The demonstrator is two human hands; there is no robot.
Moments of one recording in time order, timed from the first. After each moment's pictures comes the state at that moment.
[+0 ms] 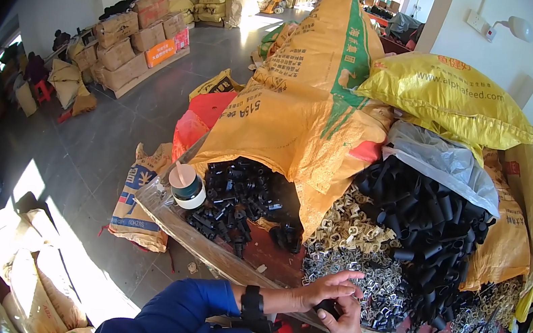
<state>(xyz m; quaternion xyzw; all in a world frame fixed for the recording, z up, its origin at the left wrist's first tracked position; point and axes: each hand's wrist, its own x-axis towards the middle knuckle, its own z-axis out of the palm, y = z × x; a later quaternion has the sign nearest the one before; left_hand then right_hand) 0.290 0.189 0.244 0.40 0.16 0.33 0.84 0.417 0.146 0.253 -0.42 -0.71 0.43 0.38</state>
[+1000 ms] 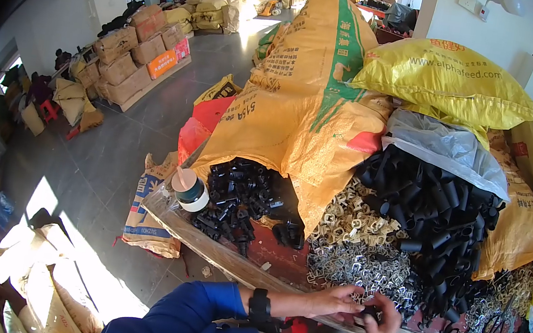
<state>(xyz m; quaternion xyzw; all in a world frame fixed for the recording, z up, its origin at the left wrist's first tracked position) 0.334 0.173 0.245 0.41 0.31 0.17 0.84 0.502 0.123 0.261 -0.49 -0.66 0.33 0.46</state>
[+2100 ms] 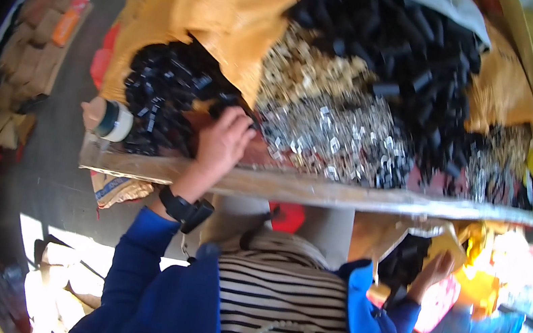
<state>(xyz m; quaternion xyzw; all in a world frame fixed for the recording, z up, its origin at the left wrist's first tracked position) 0.270 0.256 0.154 0.83 0.45 0.31 0.11 0.715 -0.056 0.083 -0.84 -0.29 -0.11 0.45</state>
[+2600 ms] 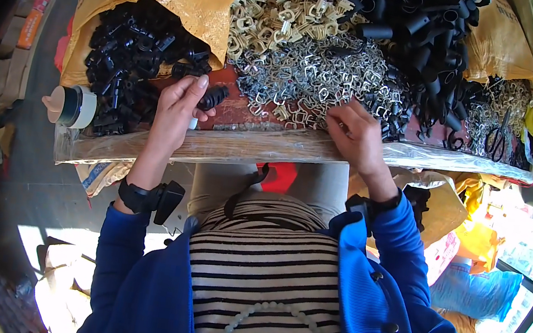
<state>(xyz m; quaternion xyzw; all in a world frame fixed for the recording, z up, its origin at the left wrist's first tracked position) 0.265 0.254 0.118 0.51 0.49 0.33 0.63 0.542 0.164 0.115 -0.60 -0.70 0.16 0.36</state>
